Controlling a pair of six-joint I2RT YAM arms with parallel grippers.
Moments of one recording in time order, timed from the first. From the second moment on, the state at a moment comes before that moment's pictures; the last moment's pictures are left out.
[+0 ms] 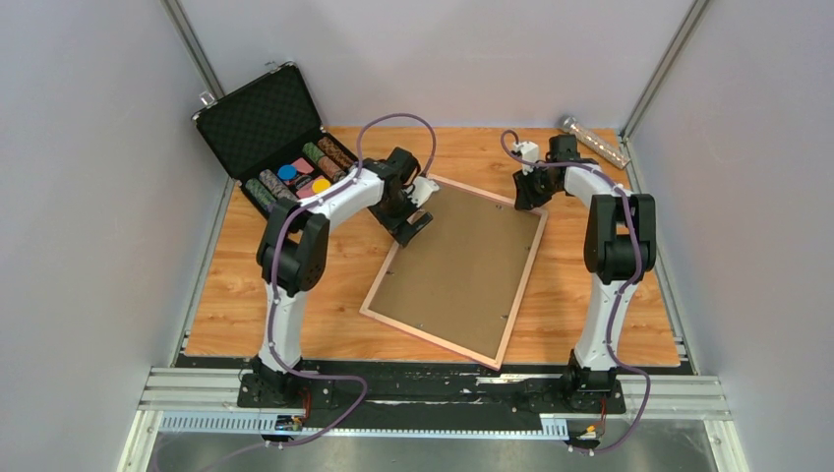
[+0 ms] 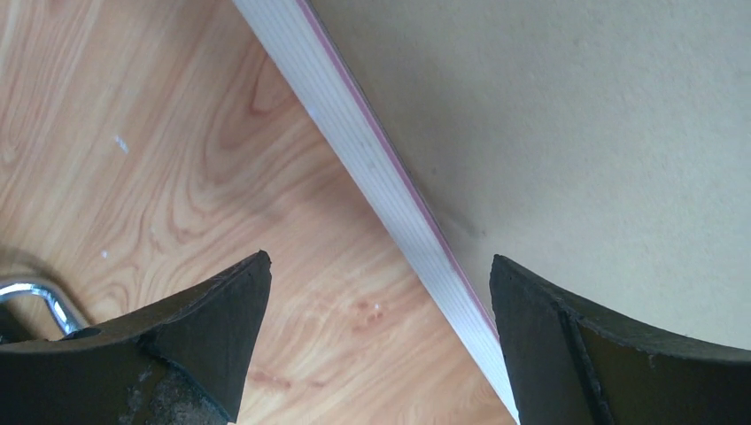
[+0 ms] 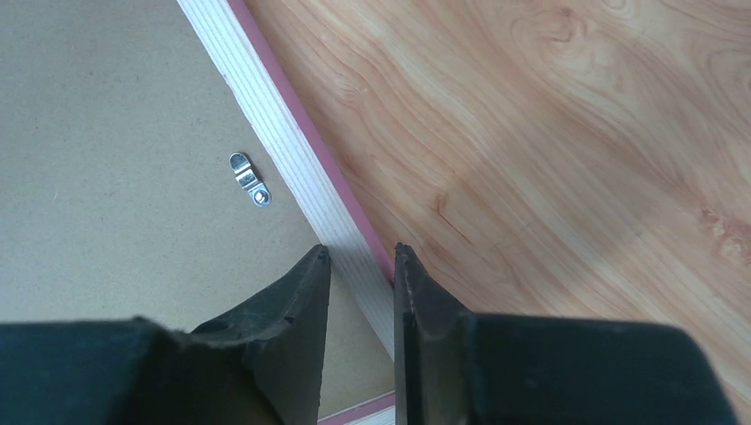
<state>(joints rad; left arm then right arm) -0.54 2.13 1.71 -0.86 0.09 0.35 0.01 2.11 1.56 -0.50 -0.44 -0.50</state>
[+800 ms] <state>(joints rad) -0.42 1.92 1.52 -0.85 0.04 0.17 -0.24 1.87 1.20 -0.47 -0.44 -0.01</state>
